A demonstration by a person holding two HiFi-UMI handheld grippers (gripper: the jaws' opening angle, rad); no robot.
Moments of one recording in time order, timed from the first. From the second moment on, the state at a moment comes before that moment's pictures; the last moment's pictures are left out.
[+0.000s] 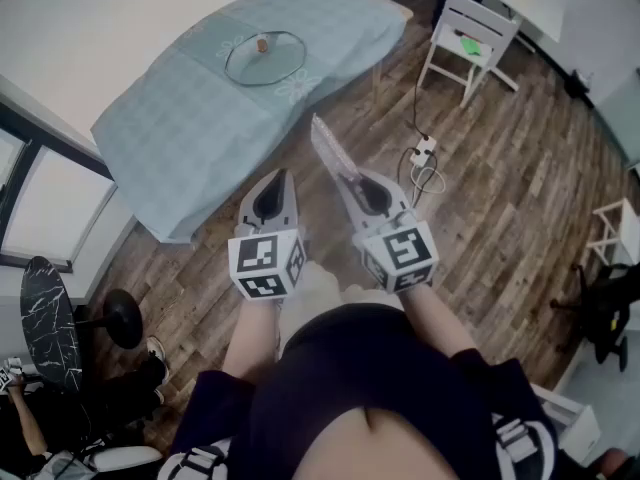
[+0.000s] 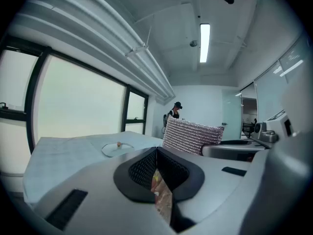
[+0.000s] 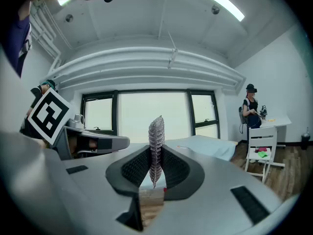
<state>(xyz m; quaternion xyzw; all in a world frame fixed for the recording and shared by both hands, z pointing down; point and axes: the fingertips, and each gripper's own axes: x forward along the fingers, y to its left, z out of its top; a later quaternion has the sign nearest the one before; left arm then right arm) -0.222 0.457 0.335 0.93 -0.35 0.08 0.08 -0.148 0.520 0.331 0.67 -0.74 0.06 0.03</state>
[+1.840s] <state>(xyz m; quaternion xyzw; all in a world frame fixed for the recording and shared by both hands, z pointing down) -0.159 0.316 0.373 0.92 -0.35 0.08 0.14 -0.084 0.385 0.348 0.66 -0.75 0.12 -0.03</state>
